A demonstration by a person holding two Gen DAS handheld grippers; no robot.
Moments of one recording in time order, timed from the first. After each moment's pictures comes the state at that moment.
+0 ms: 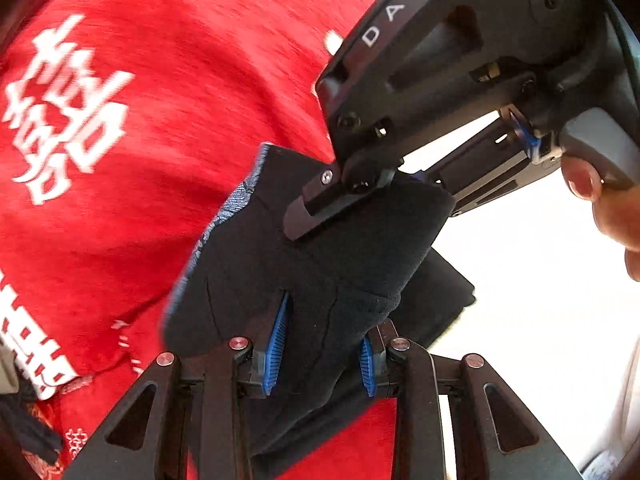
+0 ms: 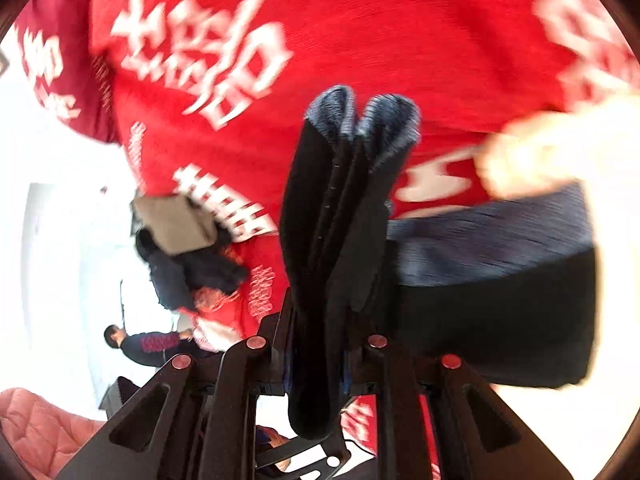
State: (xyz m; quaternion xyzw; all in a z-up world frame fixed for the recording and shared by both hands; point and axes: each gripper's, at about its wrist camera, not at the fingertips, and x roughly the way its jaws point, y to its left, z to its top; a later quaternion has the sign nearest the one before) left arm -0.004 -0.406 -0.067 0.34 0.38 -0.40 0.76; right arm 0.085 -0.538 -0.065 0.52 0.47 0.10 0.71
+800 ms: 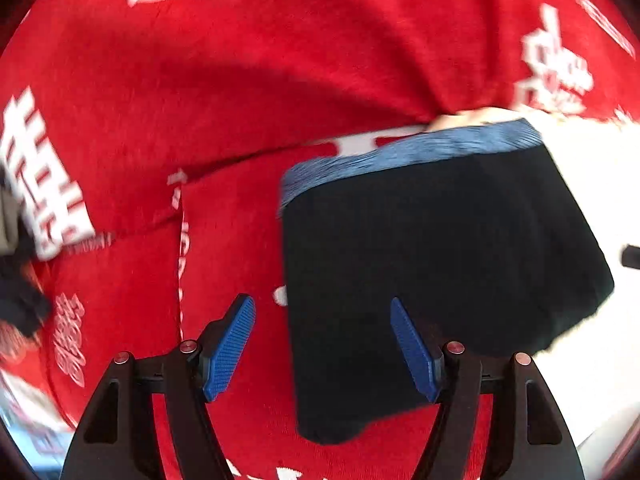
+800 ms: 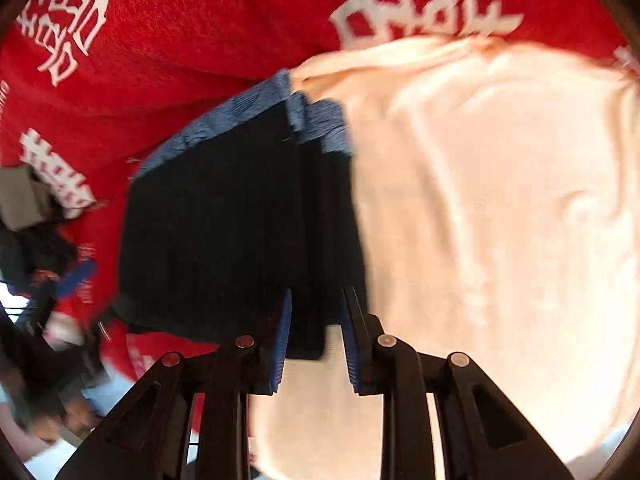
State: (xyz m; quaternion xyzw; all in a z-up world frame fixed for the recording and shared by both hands) left arm 0.130 -0.295 -0.090 0.24 0.55 -0.21 0.77; right arm 0.025 -0.547 -0.103 0.33 0.59 -0.11 0.73
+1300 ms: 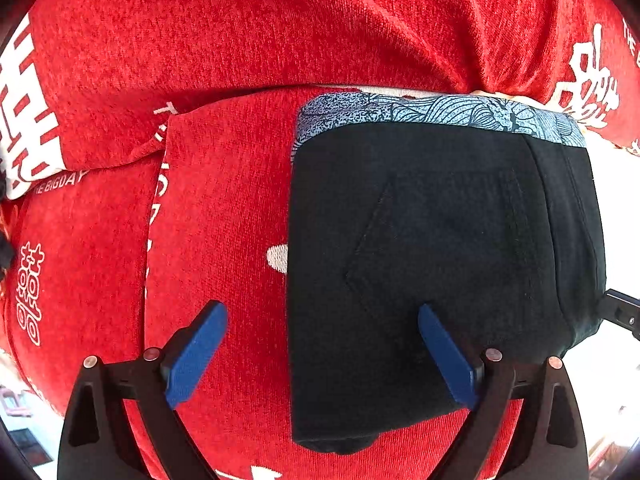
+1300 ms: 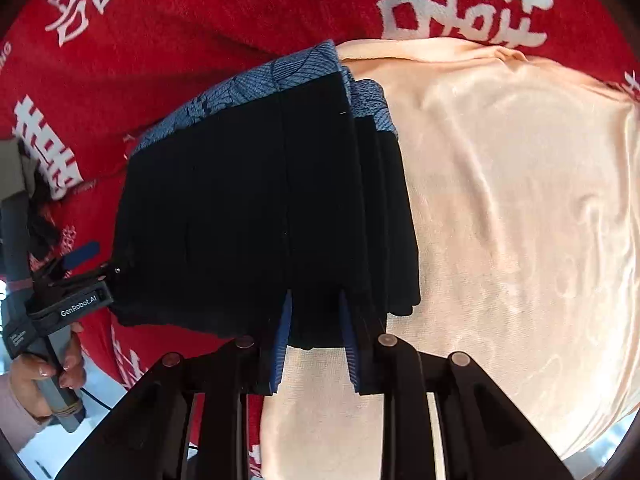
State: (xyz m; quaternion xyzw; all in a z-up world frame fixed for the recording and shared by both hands) left arm 0.147 -0.271 -0.134 0.19 0.61 -0.20 0.74; right arm 0.054 -0.507 -0.122 0.31 0.61 -0.10 0.73
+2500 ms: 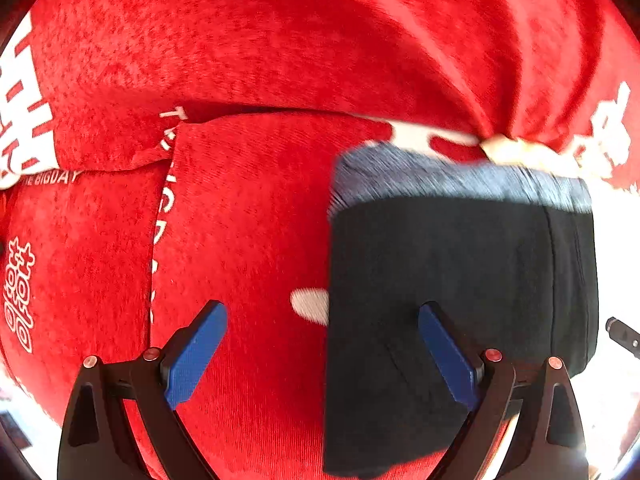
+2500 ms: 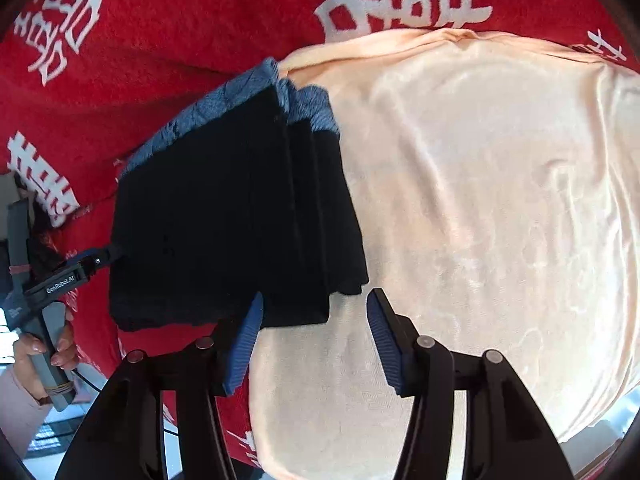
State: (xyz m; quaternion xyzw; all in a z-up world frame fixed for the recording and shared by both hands) left arm 0.201 -0.266 -0.126 0.13 0.64 -0.20 0.73; right arm 0.006 -0.547 -0.112 0.35 0.58 -0.14 0.72
